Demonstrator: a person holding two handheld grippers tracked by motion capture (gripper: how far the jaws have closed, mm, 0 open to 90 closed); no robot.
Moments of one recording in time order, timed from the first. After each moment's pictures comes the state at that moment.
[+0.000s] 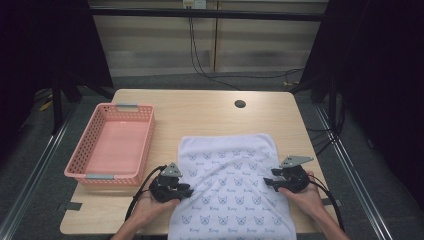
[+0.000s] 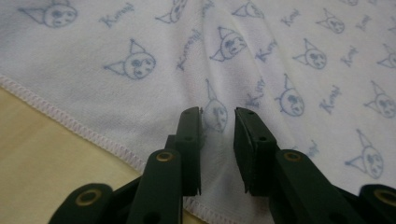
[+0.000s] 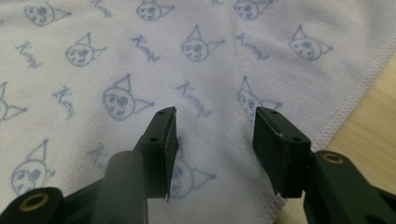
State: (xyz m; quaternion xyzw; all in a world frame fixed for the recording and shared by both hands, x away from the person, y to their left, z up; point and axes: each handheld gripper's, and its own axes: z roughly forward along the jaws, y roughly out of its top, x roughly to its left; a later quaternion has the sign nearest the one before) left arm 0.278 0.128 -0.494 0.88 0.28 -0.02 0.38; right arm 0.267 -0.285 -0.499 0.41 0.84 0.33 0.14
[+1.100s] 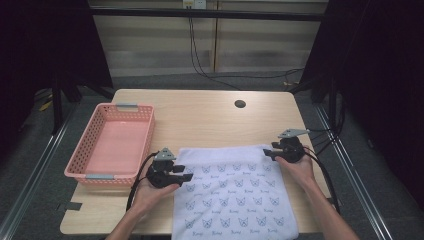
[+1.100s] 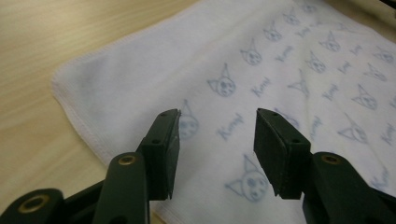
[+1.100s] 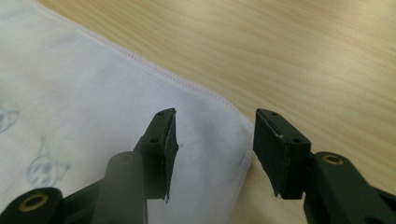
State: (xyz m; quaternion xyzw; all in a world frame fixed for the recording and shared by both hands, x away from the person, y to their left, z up) left arm 0.316 0.134 -0.480 0.84 0.34 0.03 0.43; right arm 0.358 -0.298 -0.495 0.45 0.81 0.34 0.19
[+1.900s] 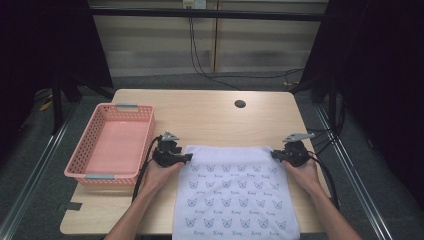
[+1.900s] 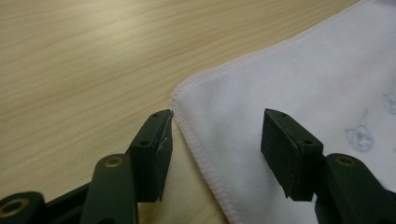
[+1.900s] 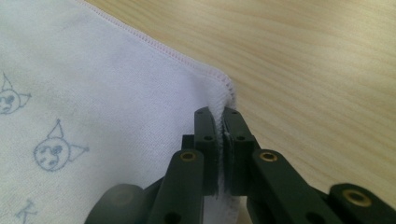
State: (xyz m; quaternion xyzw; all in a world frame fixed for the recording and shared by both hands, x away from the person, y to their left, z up) left arm 0.382 0.123 -0.504 0.82 0.40 0.09 0.39; right arm 0.344 -0.313 -0.502 0.46 0.81 0.33 0.17
